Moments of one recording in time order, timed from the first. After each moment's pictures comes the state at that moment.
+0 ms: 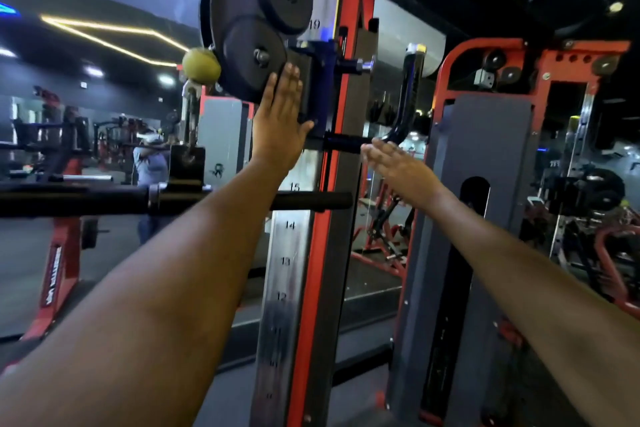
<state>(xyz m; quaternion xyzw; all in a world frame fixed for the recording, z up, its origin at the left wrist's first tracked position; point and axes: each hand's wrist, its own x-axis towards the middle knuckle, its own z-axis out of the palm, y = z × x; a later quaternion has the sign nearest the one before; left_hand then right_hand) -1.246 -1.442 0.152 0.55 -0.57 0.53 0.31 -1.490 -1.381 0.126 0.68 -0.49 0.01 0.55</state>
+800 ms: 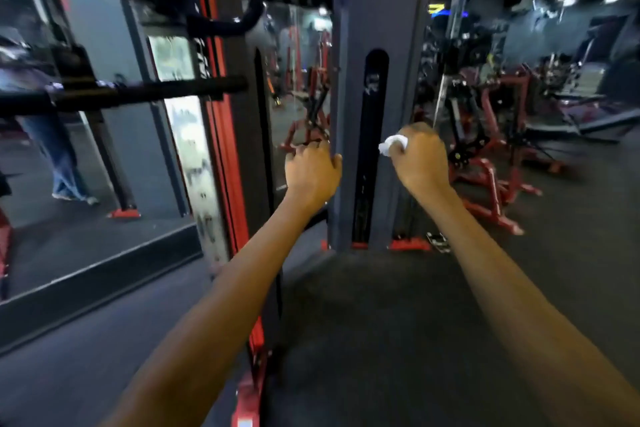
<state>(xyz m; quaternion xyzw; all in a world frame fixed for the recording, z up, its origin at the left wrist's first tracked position) -1.376 -1.138 -0.030 0.37 -0.88 -0.01 0.31 -1.517 -1.035 -0.020 0.43 -0.78 0.37 0.26</state>
